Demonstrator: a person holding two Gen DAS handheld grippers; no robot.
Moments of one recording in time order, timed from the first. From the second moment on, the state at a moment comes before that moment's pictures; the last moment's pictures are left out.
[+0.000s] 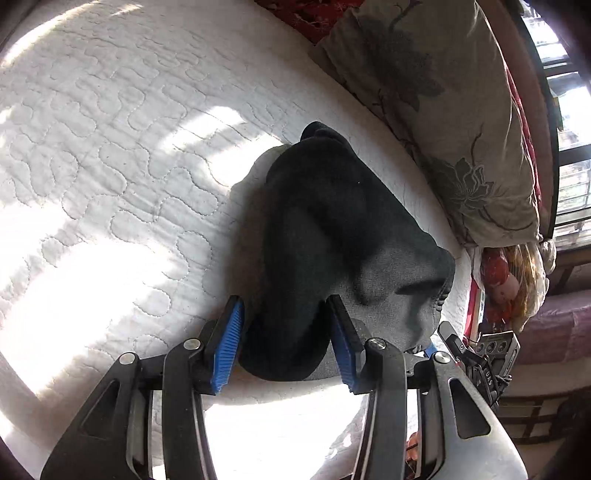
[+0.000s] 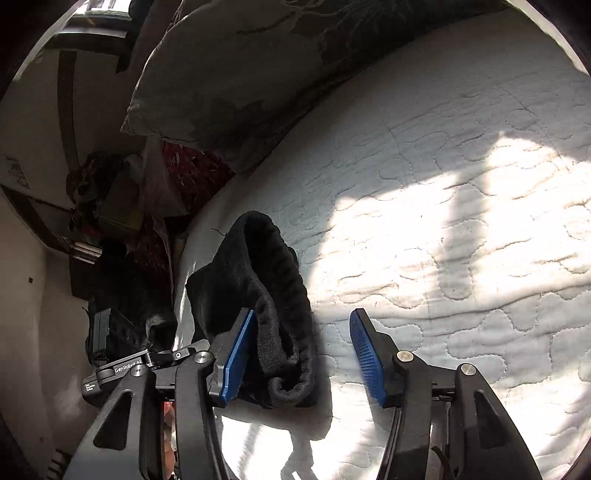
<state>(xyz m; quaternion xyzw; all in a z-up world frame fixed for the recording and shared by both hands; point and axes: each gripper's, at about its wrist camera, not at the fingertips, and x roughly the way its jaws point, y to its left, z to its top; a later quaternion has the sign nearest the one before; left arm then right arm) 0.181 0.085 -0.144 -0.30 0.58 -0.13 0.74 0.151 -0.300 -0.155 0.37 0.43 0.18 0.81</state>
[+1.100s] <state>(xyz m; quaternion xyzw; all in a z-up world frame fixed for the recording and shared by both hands) 0.014 -0.022 -0.097 0.01 0.52 0.01 0.86 -0.033 -0.228 -0.078 0.05 0.41 -0.01 0.91</state>
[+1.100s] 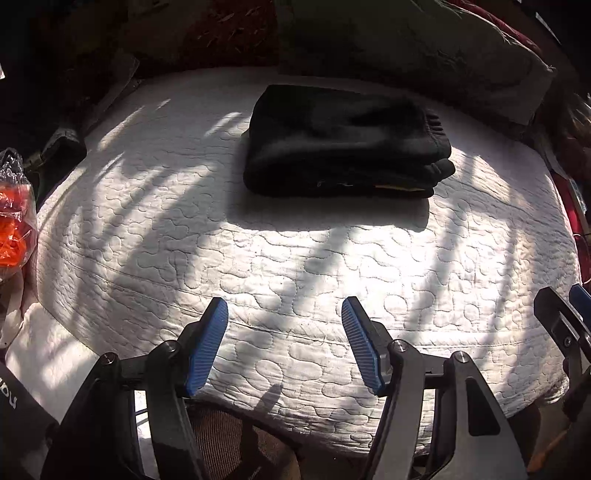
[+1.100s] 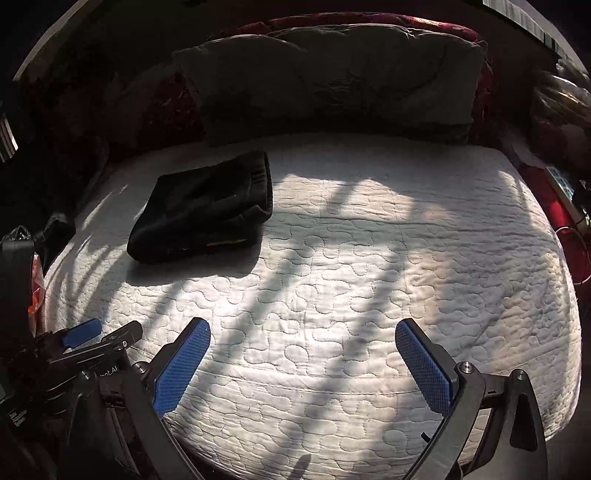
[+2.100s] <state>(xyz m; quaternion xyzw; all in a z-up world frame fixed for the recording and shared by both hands) -0.001 -0.034 -0.072 0.02 0.49 0.01 0.87 -0.043 -0.215 -0.066 0.02 0.41 -0.02 0.91</state>
